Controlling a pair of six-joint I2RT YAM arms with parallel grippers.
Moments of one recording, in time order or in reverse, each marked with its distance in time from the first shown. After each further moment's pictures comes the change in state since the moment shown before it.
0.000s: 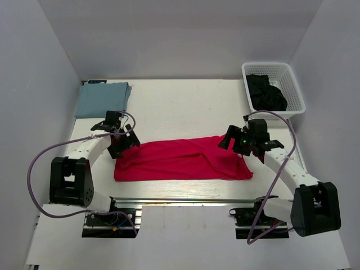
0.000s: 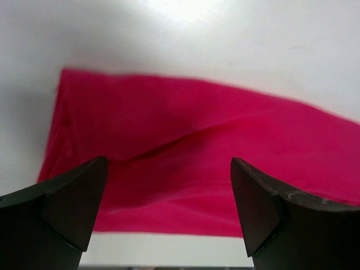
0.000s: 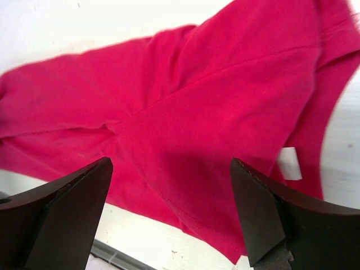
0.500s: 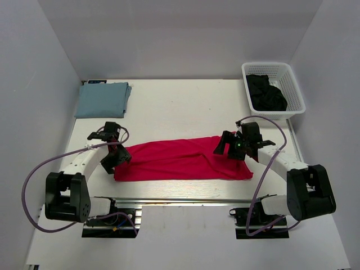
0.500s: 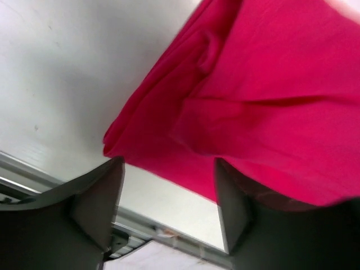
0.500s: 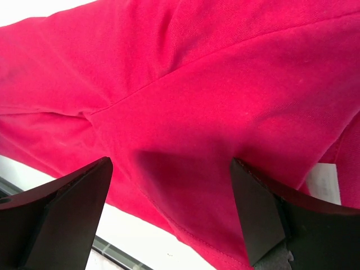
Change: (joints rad) left arm -0.019 -0.152 -0.085 -0.309 -0.212 -0.185; right arm 0.036 0.159 -0.047 0.091 -0.069 0.002
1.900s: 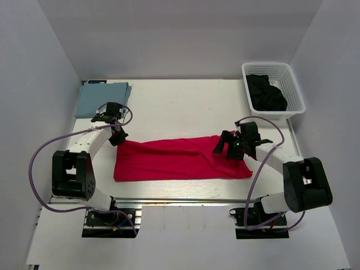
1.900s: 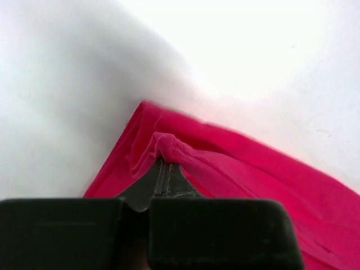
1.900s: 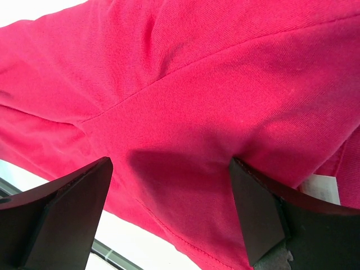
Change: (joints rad) left arm 0.000 0.201 0.203 0.190 -0.104 0.093; right arm -0.004 0.076 0.005 0.045 -0.009 0.019
